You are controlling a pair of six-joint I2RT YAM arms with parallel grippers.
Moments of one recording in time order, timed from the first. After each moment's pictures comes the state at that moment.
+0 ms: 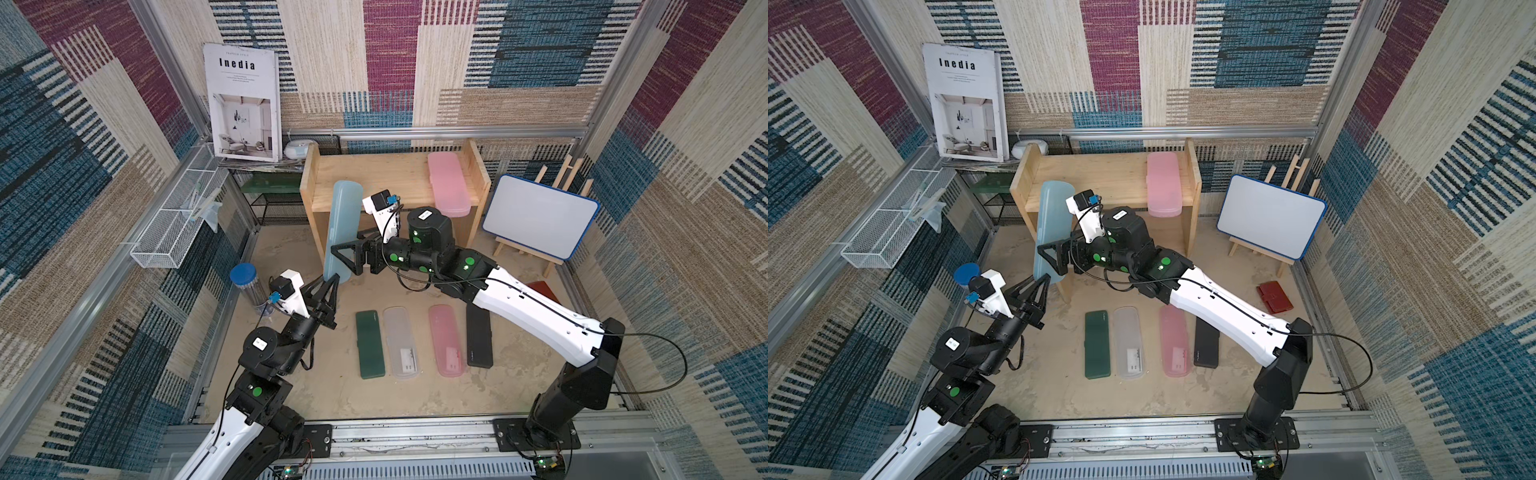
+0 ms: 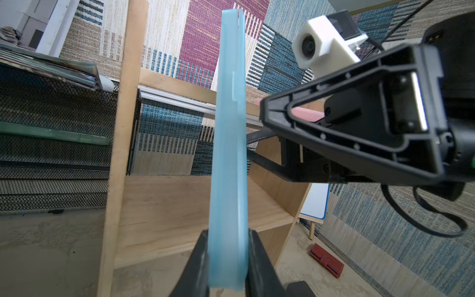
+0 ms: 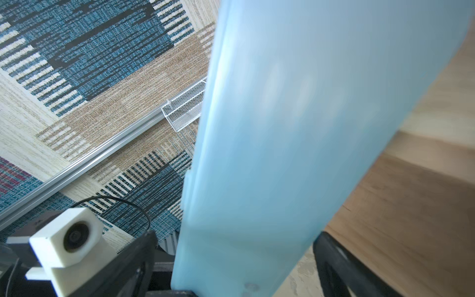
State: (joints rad) left arm -0.49 0.52 0.54 0.21 -0.03 -0.26; right arm 0.96 1.70 1.80 -0.24 -0.20 0.40
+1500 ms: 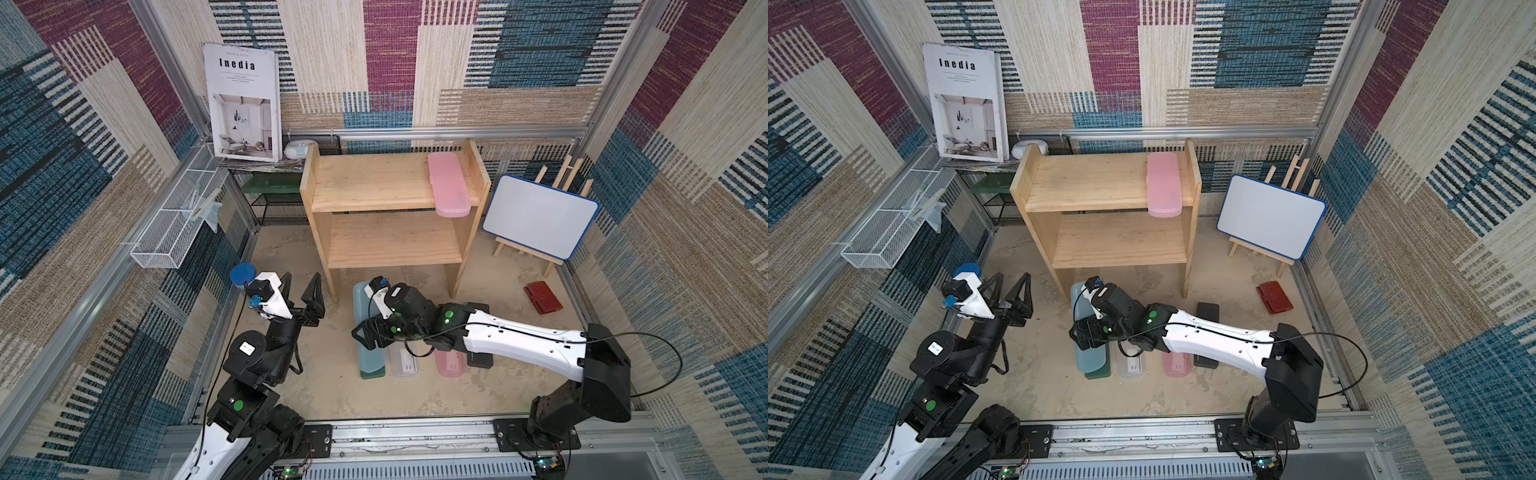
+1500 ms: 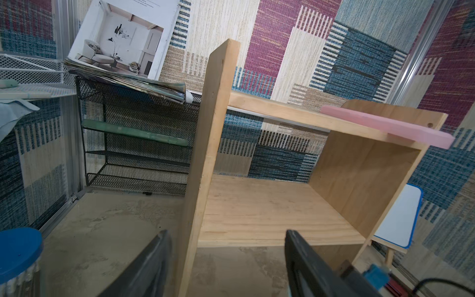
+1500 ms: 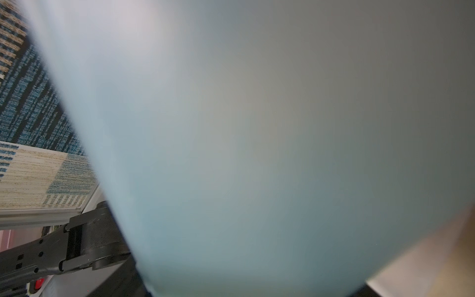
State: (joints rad) left arm -0.49 0.45 0.65 -0.05 -0.32 -0.18; right arm 1.12 1.64 1.27 -0.32 -0.09 0.60
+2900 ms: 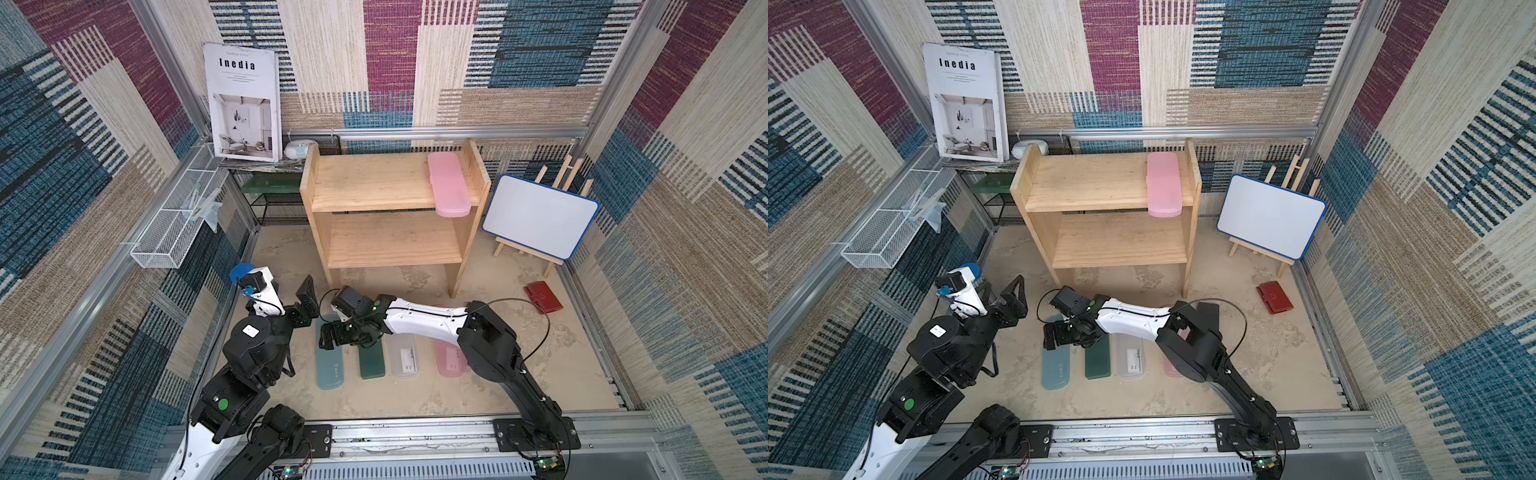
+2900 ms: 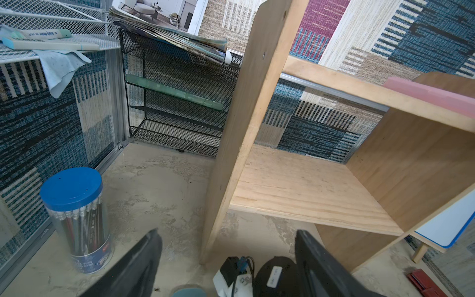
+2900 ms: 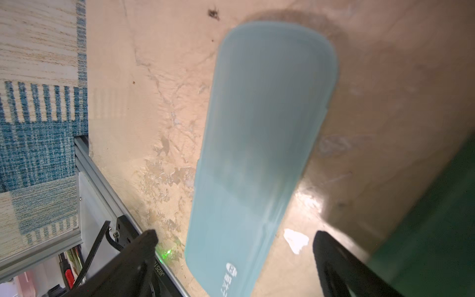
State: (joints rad) left arm -0.48 0.51 0.83 -0.40 -0.44 -0.31; right arm 1.11 2.20 1.75 -0.50 -0.25 0.76
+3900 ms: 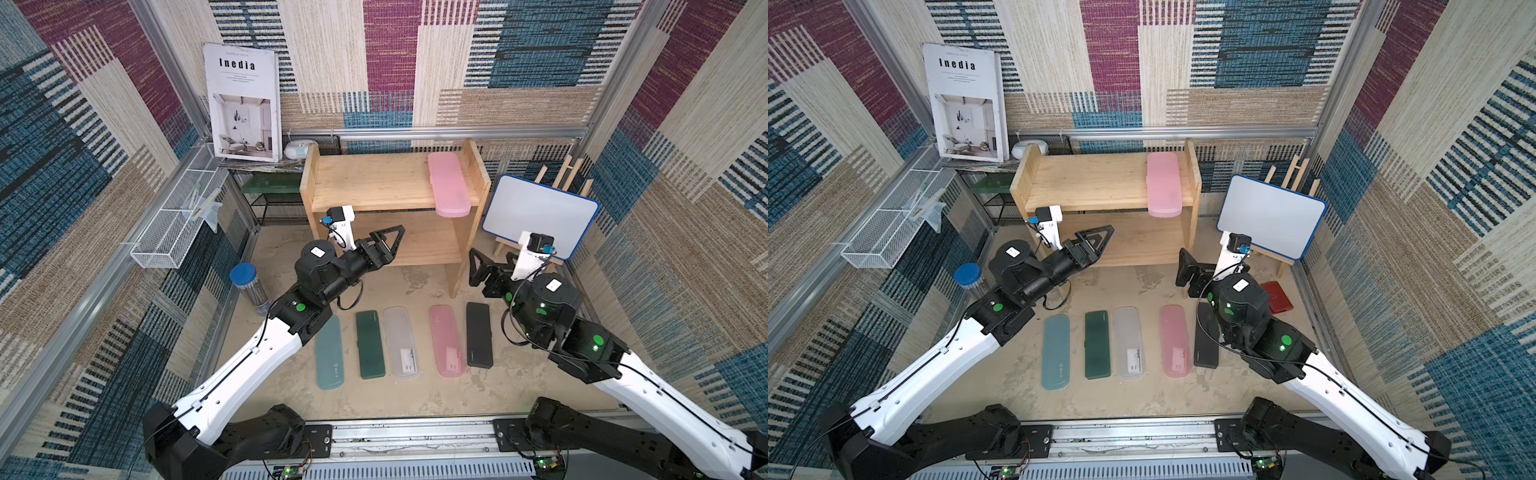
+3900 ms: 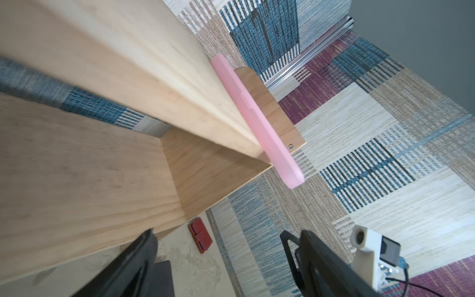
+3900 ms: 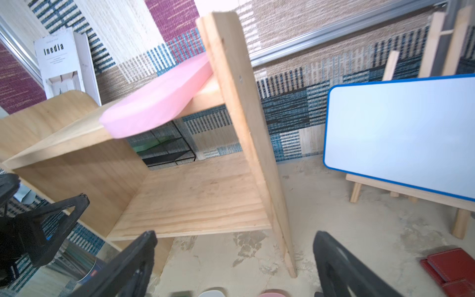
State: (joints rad) left arm -0.59 1.21 1.15 0.14 0.21 -0.90; right arm 0.84 0.86 1.06 -0.33 0.64 0.41
